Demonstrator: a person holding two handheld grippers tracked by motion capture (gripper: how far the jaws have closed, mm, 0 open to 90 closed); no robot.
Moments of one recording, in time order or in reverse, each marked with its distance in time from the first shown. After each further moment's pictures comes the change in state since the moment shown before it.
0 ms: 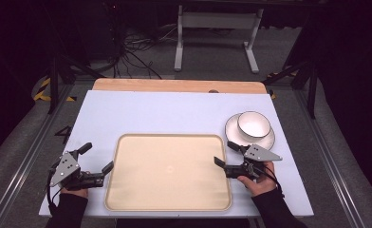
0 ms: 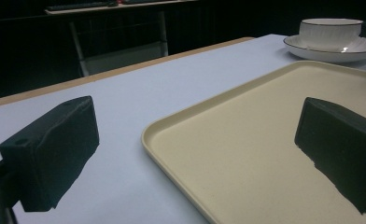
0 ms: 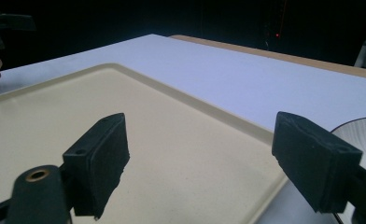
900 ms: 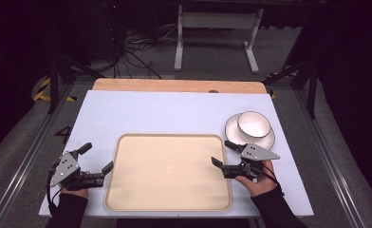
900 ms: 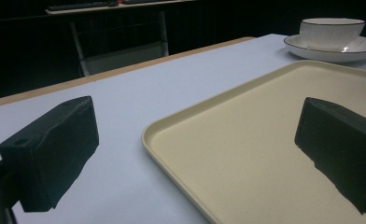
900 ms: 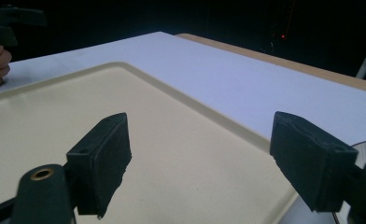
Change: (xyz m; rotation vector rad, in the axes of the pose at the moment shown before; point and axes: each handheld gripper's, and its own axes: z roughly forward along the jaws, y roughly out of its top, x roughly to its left) left arm -0.001 0.000 0.000 0.002 0.003 0.001; right arm 0.011 0.017 0.001 0.023 0.014 -0.052
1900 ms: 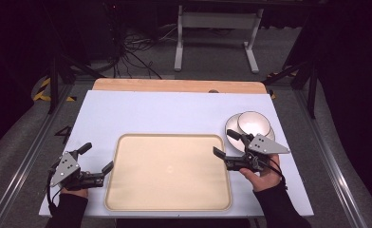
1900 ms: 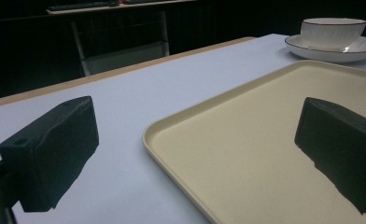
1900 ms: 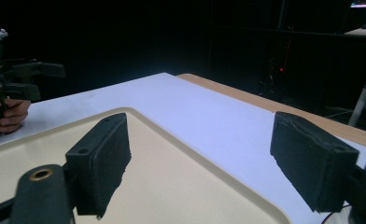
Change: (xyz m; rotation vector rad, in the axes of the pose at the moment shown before) left arm 0.000 0.000 0.000 0.000 0.004 -0.002; right arm 0.000 0.039 -0.011 -0.121 0.012 -0.014
